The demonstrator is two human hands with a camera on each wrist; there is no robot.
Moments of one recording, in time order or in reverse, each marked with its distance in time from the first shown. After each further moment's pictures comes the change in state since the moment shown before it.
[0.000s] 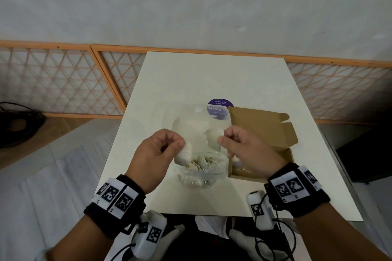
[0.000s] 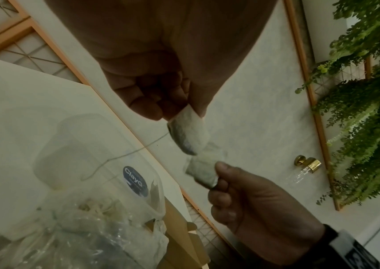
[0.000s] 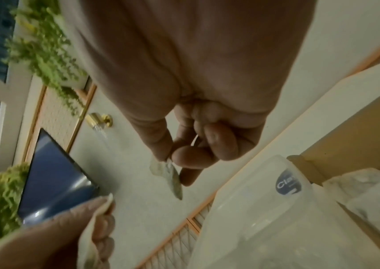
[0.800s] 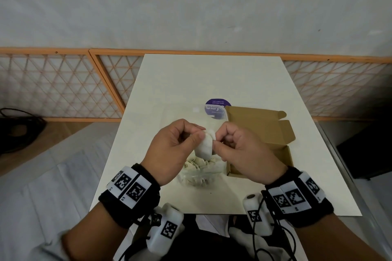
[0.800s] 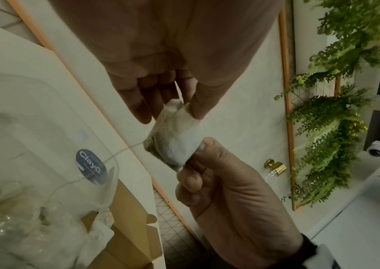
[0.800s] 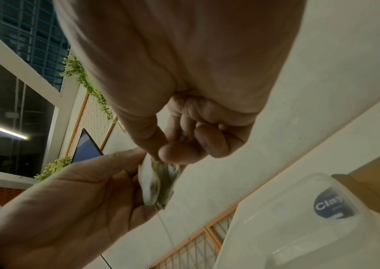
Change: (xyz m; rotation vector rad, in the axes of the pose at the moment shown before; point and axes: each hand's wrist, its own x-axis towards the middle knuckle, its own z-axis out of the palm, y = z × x) left_hand 0.009 0.033 0.030 -0.107 -0.101 0.078; right_hand -0.028 -0.025 0.006 0.017 -0.010 -0.189
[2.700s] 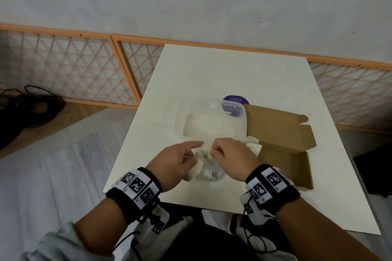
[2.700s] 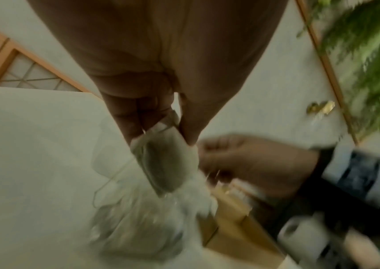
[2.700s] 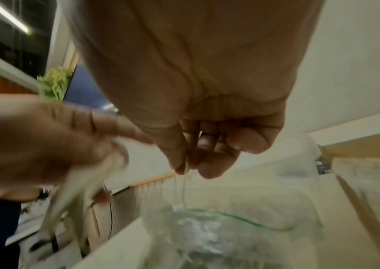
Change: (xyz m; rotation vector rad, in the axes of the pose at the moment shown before) left_hand -0.022 -0.061 -0.034 0.483 -0.204 -0.214; right_hand 0.046 0.057 0.054 -0.644 -0.218 0.137
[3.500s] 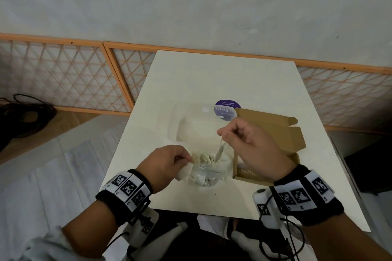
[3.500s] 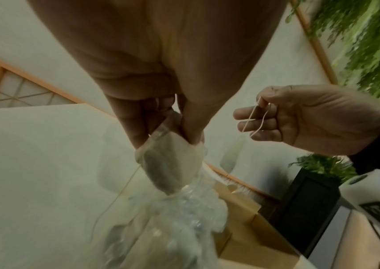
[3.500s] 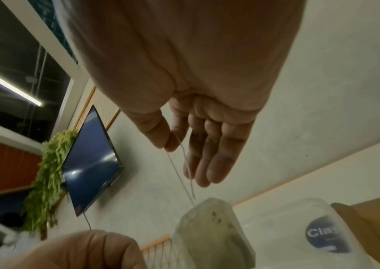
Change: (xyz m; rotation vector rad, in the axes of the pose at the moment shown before) left_hand 0.007 0.002 -0.010 0.106 0.016 -0.025; right_hand -0.050 -0.011 -0.072 0.496 0.267 -0.127
